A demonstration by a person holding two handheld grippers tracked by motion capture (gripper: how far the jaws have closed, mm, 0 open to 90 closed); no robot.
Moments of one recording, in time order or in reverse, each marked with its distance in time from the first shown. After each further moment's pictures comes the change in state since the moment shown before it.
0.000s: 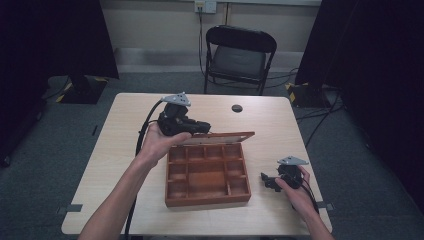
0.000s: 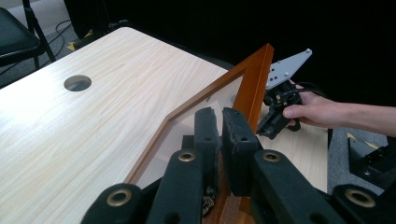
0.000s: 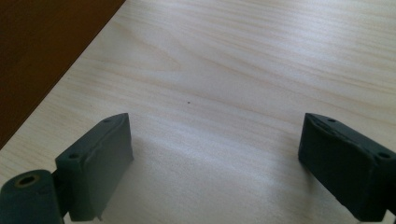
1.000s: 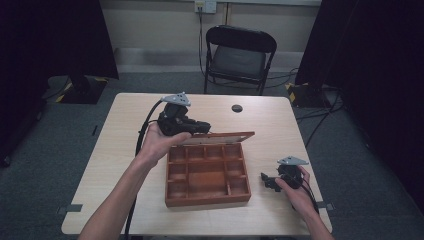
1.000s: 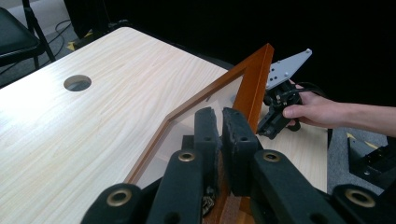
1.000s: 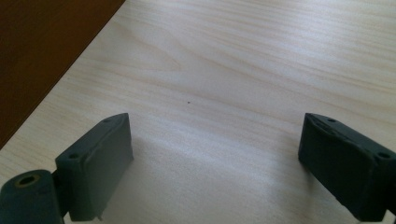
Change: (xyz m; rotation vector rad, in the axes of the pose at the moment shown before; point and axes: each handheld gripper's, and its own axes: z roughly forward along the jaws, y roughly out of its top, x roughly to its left) left arm 0.000 0.000 0.000 -0.002 -0.002 0.000; right arm 0.000 0.000 0.000 -0.002 -0.001 -0.002
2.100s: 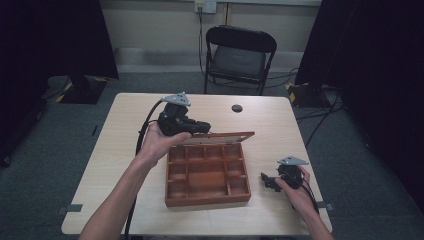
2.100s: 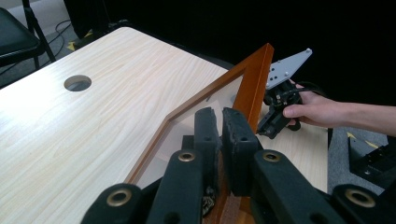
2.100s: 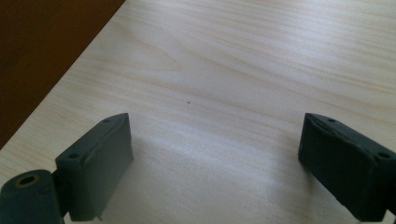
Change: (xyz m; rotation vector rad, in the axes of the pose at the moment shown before) left arm 0.000 0.000 0.000 0.004 0.003 0.005; right arm 0.000 0.000 0.000 0.000 -0.001 0.000
